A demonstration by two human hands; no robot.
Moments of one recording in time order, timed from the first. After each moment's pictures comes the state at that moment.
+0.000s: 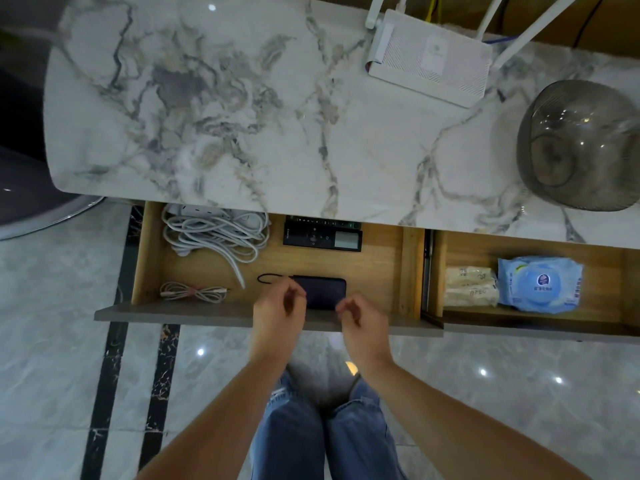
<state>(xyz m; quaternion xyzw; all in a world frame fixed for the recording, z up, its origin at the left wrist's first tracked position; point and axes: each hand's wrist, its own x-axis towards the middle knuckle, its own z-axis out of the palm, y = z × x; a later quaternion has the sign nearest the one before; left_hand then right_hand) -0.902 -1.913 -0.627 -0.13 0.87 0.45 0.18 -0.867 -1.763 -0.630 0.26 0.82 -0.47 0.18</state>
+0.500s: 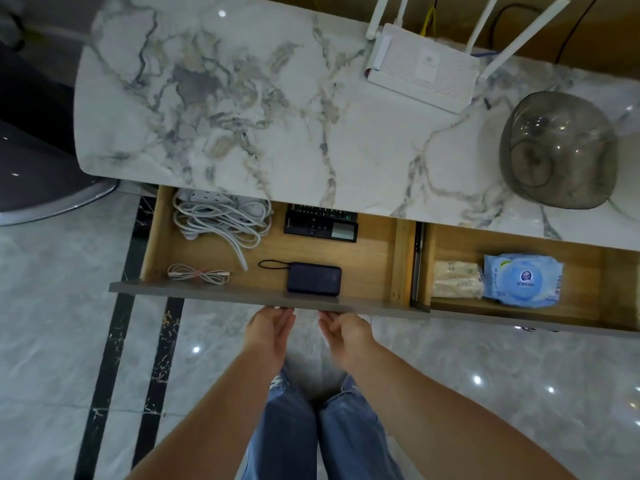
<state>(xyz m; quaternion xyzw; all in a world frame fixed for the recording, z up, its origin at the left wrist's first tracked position) -0.860 -1.917 -0.622 -0.59 0.36 0.70 0.21 -0.857 -1.784 -0.613 0.66 0.28 -0.67 0.17</state>
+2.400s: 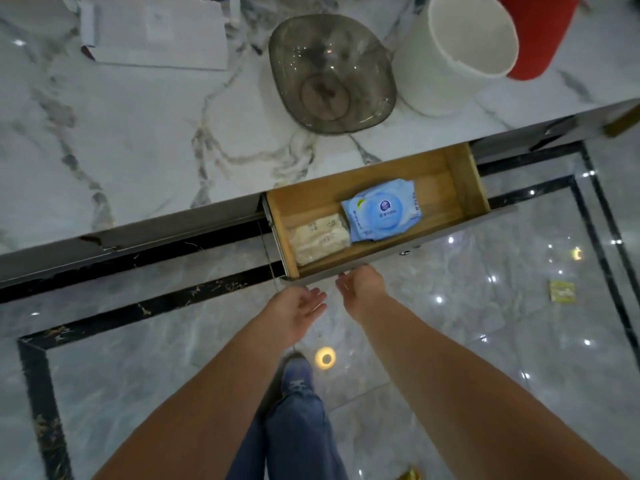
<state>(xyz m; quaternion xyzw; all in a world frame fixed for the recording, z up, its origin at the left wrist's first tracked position) -0.844 -1.647 -0.617 -0.44 0.40 0.61 0.53 -0.812 -1.522 -0.617 0.69 0.35 -0.64 -0.01</state>
